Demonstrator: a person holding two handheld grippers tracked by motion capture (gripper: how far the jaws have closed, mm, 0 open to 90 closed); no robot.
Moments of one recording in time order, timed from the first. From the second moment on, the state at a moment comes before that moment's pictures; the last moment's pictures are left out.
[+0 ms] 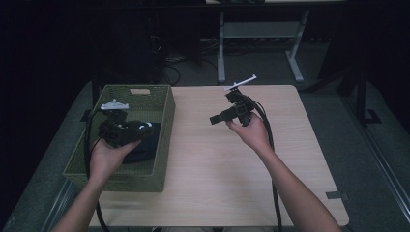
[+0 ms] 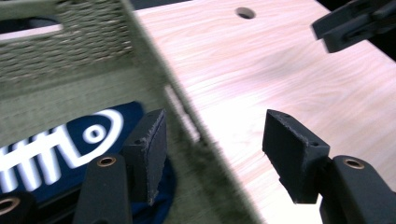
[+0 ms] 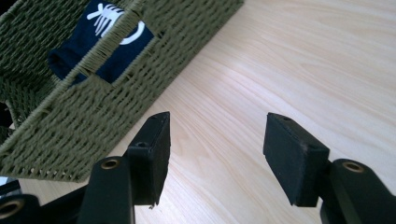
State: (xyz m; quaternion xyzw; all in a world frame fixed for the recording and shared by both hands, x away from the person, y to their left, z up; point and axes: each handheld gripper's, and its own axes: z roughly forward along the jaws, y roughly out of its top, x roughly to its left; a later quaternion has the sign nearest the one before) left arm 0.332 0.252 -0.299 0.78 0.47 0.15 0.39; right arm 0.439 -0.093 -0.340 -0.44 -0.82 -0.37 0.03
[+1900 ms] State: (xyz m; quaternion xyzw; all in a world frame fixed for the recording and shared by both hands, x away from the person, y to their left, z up) left arm 0.338 0.179 -0.314 0.81 0.42 0.11 0.40; right arm 0.410 -0.189 -0.373 -0.51 -0.78 -0.37 0.02
